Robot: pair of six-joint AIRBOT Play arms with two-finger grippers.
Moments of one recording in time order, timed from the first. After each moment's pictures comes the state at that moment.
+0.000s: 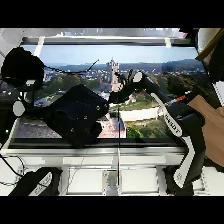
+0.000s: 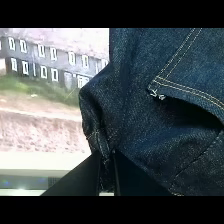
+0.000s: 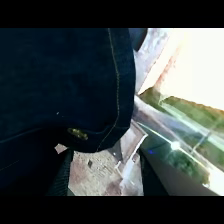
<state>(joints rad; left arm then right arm) 0.00 -0.88 0.84 1.68 -1.13 -1.54 0.35 -1.98 1.69 -0.82 1.22 1.31</state>
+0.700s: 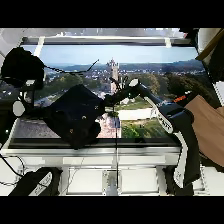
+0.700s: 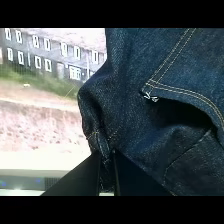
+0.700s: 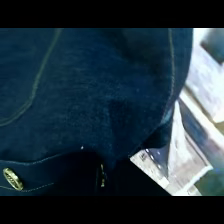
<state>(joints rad) 0.00 -0.88 0.84 1.67 -1.13 -1.54 0.38 -2.10 1.71 -0.48 1.23 1.11</state>
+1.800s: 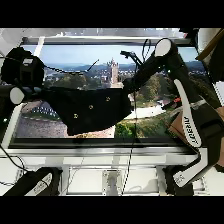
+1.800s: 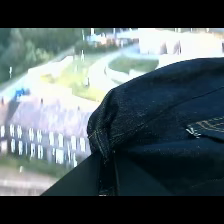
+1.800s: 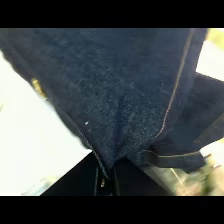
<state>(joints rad) -0.06 -1.00 1.03 1.65 -0.92 -1.51 0.30 -1.77 1.95 -1.00 1.69 1.37</state>
